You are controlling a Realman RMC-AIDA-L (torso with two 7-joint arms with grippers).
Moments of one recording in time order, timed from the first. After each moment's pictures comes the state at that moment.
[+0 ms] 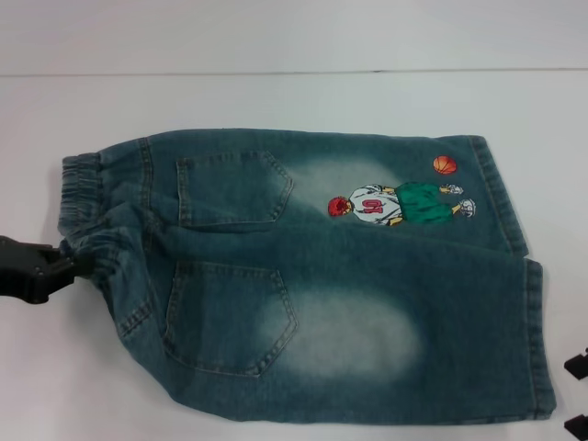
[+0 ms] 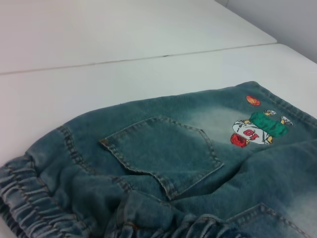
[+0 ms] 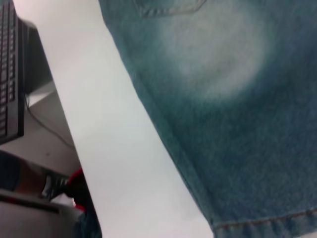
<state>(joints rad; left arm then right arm) -0.36 -2.16 0.52 1.20 2.35 1.67 -1.81 0.49 2.06 -0.77 -1.17 -2.69 -1.99 1.71</state>
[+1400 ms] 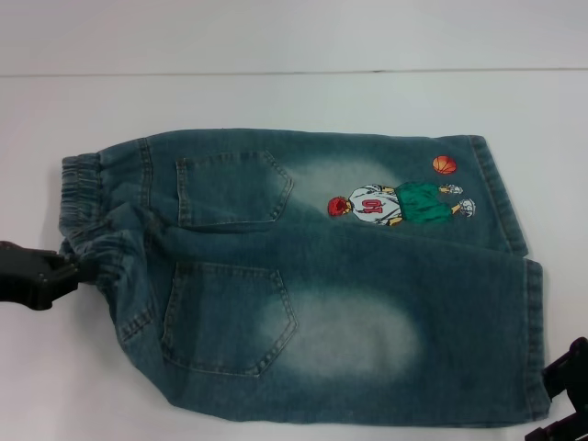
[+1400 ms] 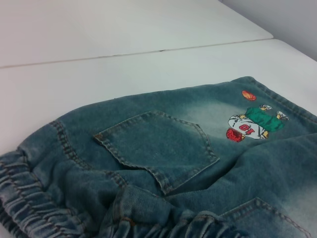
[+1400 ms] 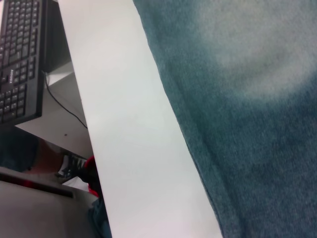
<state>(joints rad) -0.36 -2.16 0.54 1.19 2.35 1.66 -1.80 0.52 2.09 -0.90 -1.05 -2.69 -1.89 1.71</state>
